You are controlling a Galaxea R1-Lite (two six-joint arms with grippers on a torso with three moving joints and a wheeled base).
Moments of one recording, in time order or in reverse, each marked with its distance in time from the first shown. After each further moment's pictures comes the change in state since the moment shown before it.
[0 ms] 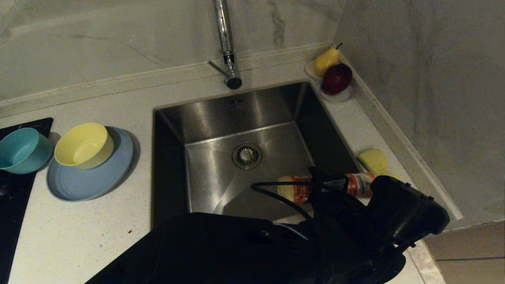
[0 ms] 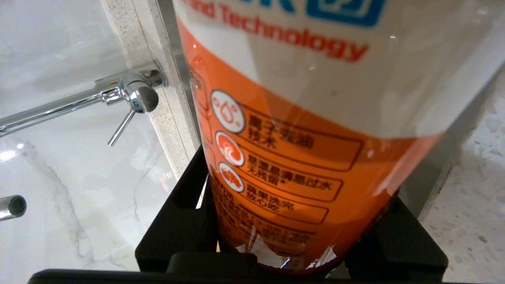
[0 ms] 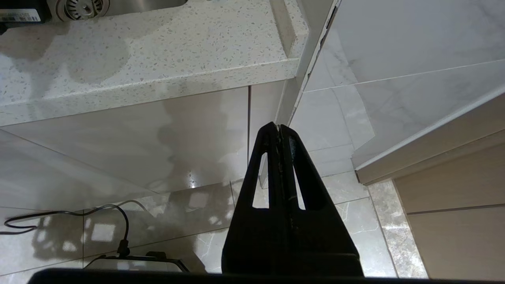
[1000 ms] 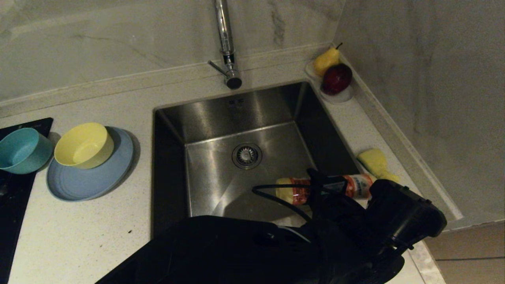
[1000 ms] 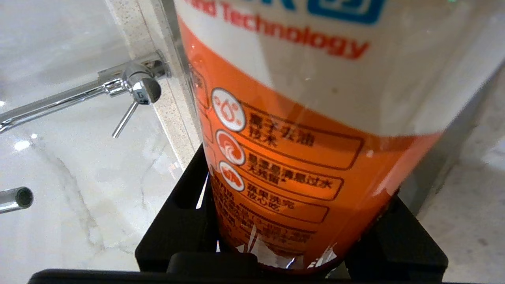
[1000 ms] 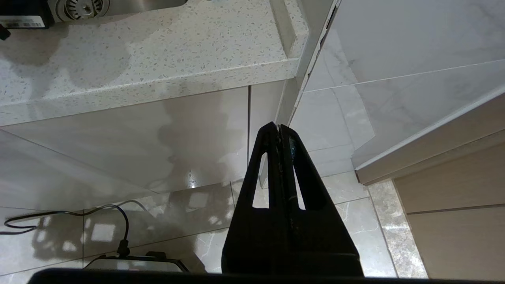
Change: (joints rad) left arm 0.002 0.022 -0.003 -0.030 0.047 0.027; right arm 0.000 0.000 0.000 0.000 0.000 0.000
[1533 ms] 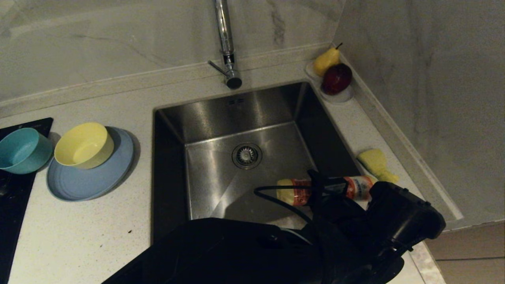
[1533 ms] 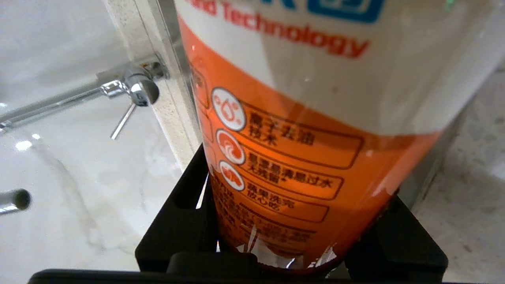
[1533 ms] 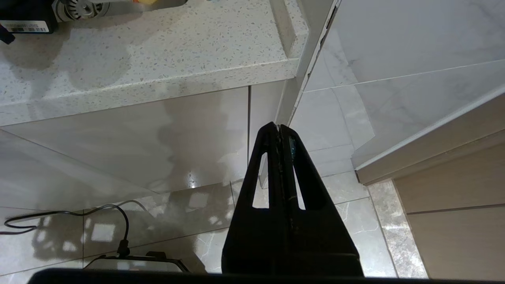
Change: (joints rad) left arm 0.001 0.013 -0.001 -0.022 0.001 0.031; right arm 0.000 0.000 0.000 0.000 0.000 0.000
